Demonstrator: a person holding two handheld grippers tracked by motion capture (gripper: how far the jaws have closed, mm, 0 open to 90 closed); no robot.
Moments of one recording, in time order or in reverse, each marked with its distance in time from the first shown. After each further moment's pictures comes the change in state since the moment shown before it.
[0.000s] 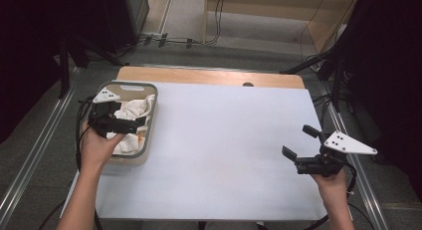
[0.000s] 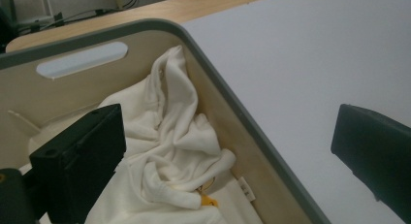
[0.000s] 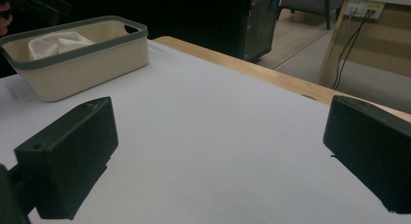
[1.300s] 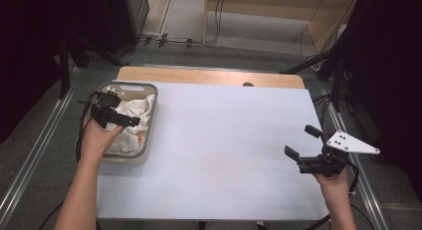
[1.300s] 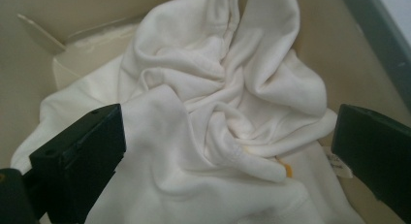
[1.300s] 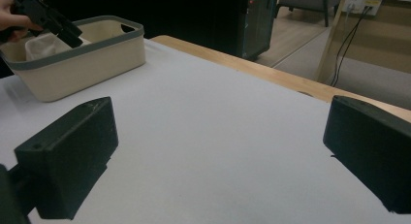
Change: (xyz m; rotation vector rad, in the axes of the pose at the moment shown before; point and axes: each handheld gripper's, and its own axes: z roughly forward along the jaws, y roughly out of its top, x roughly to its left) left arm 0.040 -0.002 0.046 0.342 0.111 -0.087; right arm -0.005 -0.002 -0.003 0.005 -0.002 0.011
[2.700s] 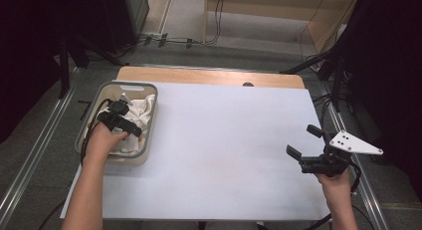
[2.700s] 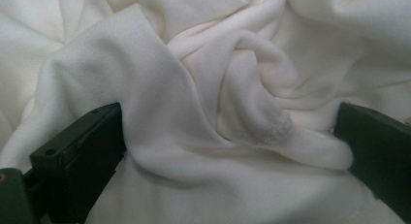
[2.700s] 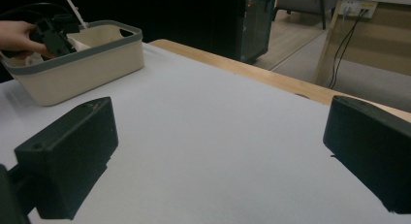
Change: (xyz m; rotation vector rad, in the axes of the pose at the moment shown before) left arm 0.002 -0.004 0.046 0.303 0.019 -0.011; right arm -0.002 0.000 -0.004 -0.014 -0.006 0.006
